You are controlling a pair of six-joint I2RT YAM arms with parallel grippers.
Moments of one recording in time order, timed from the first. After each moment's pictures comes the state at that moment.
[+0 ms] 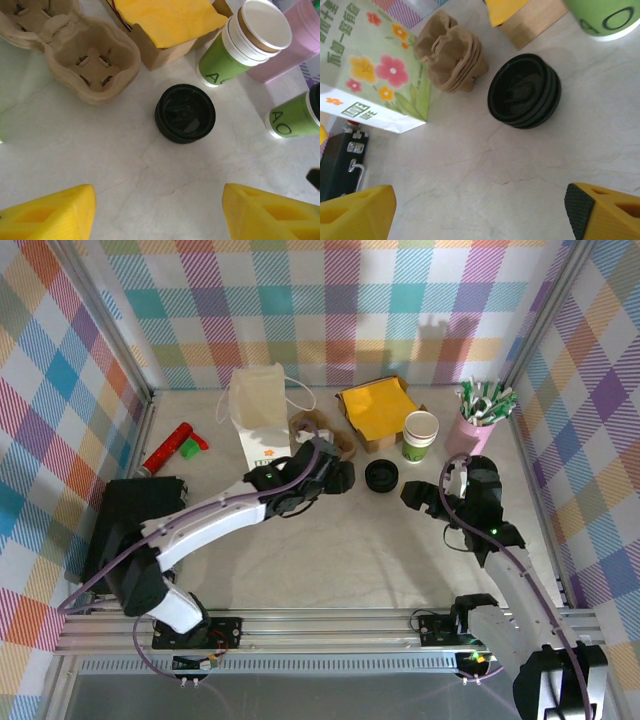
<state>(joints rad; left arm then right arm) -0.89 1.57 1.31 -0.45 -0.27 -0.72 0.10 0.84 0.52 -0.26 -0.47 0.50</state>
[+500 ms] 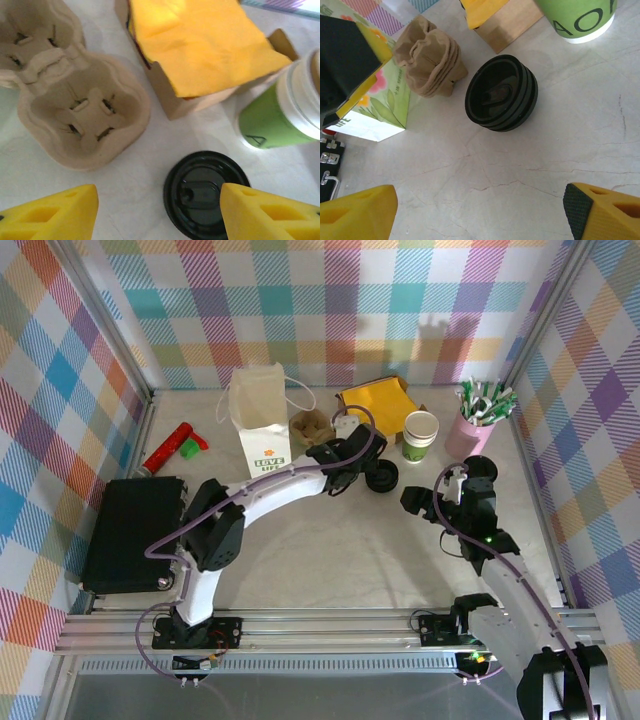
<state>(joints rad) -0.88 2.04 1.74 -0.52 -0.51 -0.80 0.14 0.83 0.45 -0.19 -0.36 0.51</state>
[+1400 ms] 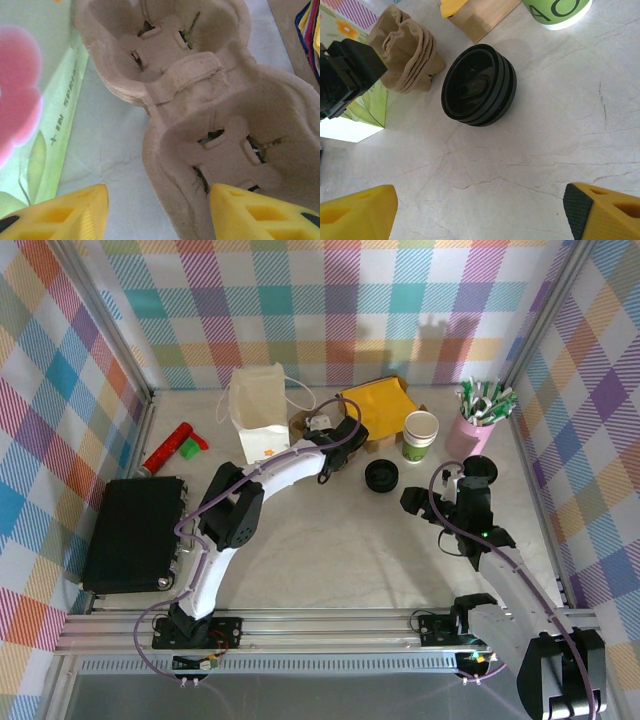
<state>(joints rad) -0.73 2.23 1.85 -0.73 -0.61 -0.89 0.15 0.89 0.45 -0.19 -0.32 0.51</state>
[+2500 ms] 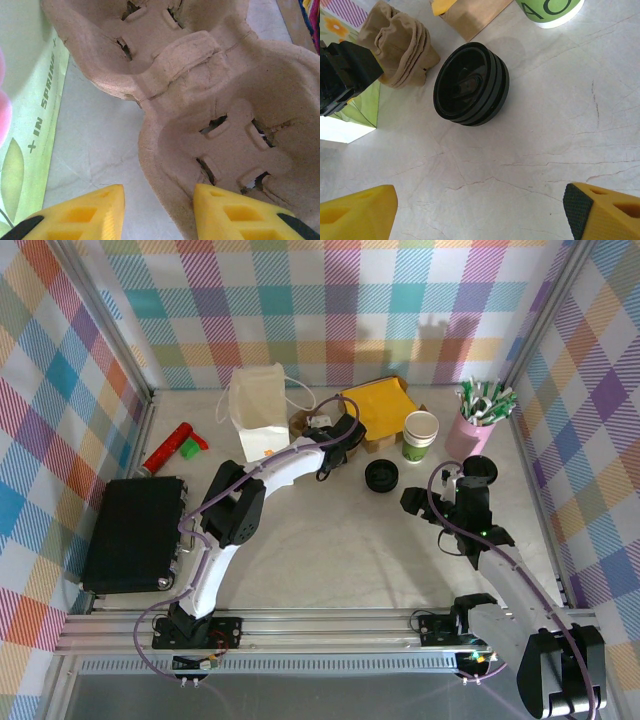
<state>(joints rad) -0.70 2.26 1.88 -0.73 -0.54 -0.83 0.15 0.91 0.45 -0.19 -0.30 0.50</state>
